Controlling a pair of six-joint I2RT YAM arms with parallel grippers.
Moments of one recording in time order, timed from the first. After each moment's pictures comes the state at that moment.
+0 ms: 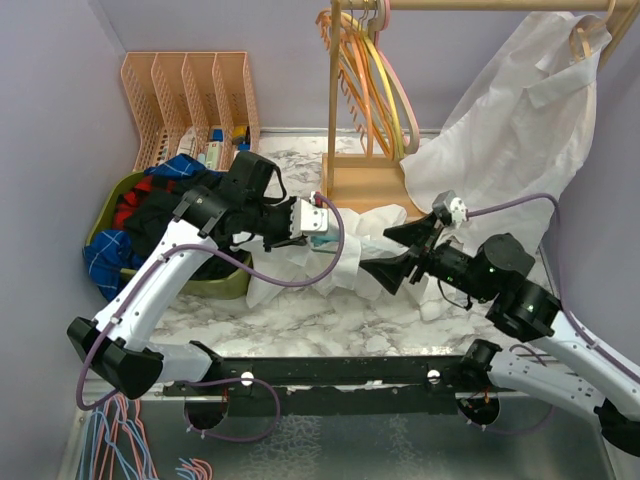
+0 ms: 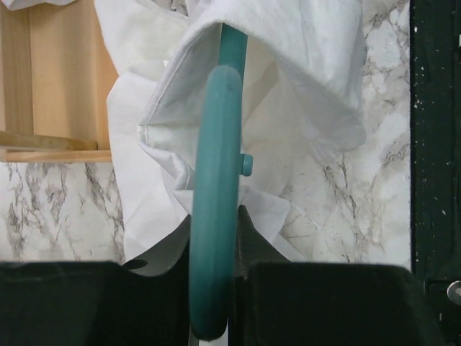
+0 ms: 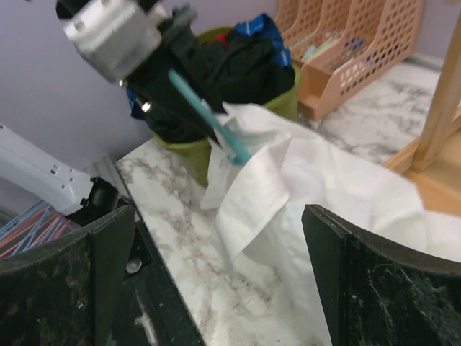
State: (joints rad) left arm -0.56 1.30 1.46 -1.05 0.60 0.88; right arm 0.88 0.69 0.81 -0.12 -0.12 0.30
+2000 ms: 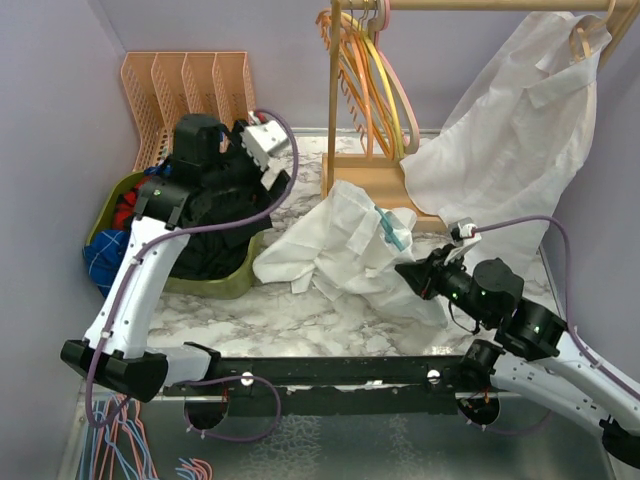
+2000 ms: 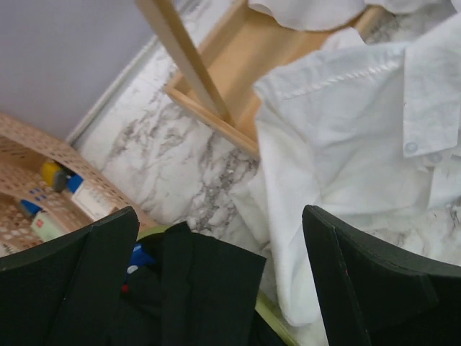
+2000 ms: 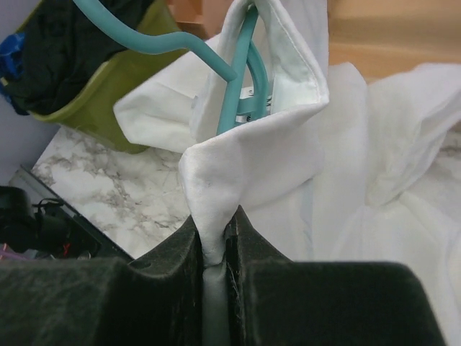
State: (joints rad) left arm -0.37 1.27 1.54 -0.80 0.45 0.45; right arm 0.89 0.50 0.65 -0.34 0.19 0.43
